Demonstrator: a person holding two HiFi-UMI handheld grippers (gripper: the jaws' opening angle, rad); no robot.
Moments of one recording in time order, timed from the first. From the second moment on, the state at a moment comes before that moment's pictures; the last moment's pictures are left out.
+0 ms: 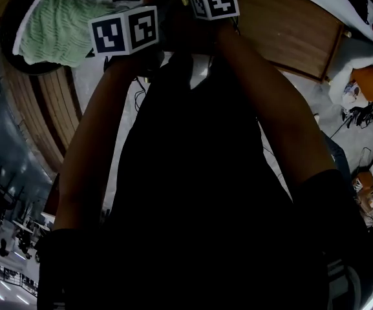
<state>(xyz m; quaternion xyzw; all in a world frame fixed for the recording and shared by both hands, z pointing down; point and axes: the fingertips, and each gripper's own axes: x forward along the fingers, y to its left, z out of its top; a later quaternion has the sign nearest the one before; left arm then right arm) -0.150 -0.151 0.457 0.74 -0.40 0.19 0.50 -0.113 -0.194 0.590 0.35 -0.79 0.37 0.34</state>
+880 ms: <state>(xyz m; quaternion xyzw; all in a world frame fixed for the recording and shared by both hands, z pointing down) 0.021 -0.145 0.476 0.76 -0.34 0.21 0.51 0.115 -0.183 0.588 0.42 -0.74 0.38 0.35</state>
